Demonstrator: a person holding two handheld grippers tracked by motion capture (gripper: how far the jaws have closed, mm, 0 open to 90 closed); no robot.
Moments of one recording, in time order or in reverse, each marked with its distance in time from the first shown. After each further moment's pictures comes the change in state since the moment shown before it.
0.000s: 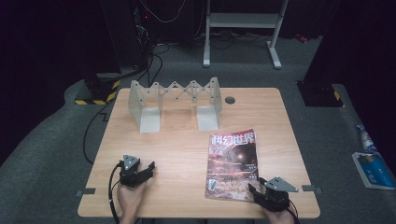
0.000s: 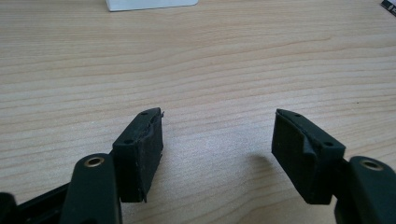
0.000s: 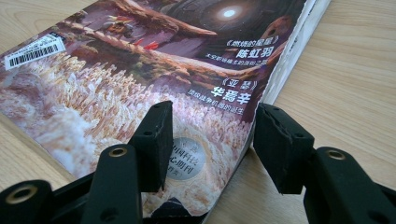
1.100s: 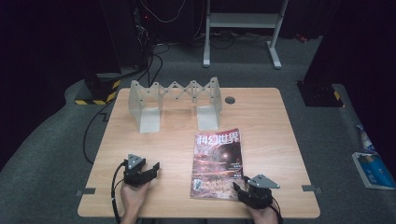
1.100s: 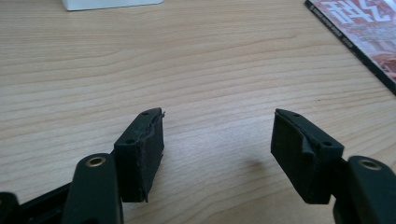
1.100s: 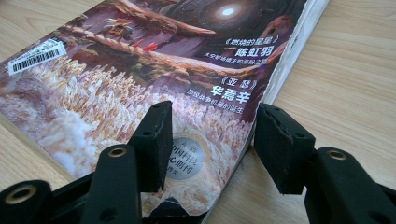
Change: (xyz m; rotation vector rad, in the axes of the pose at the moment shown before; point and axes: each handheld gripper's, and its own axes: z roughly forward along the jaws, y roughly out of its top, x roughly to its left) left arm -0.014 0.005 0.003 0.014 -0.080 0.020; right arm 0.037 0.017 0.024 0.003 0.045 0.006
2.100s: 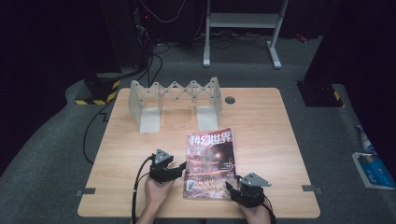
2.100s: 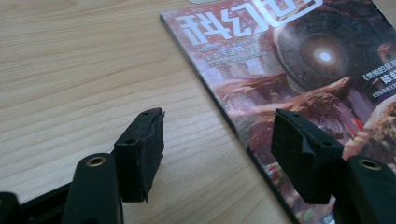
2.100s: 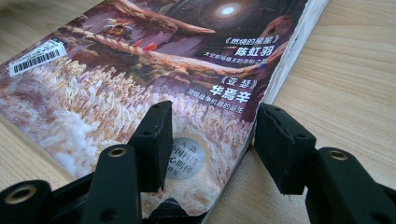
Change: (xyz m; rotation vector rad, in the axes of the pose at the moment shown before) left arm -0.072 0.028 0.033 0.035 -0.194 0.074; right arm 0.017 0.009 0.012 0.010 0.027 -0.007
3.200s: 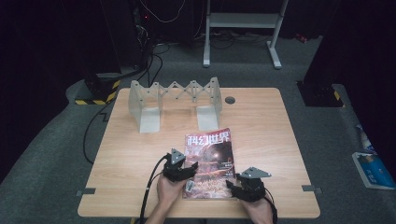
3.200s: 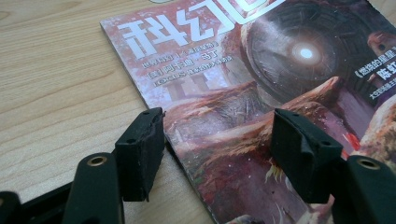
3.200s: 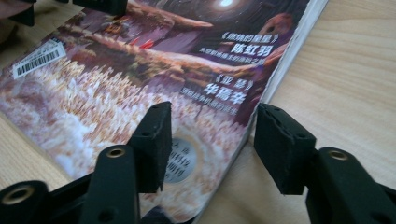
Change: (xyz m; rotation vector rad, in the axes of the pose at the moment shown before) left arm -0.026 0.001 0.029 -0.008 0.007 0.077; right arm -0.014 0.017 0.003 0.083 0.073 0.011
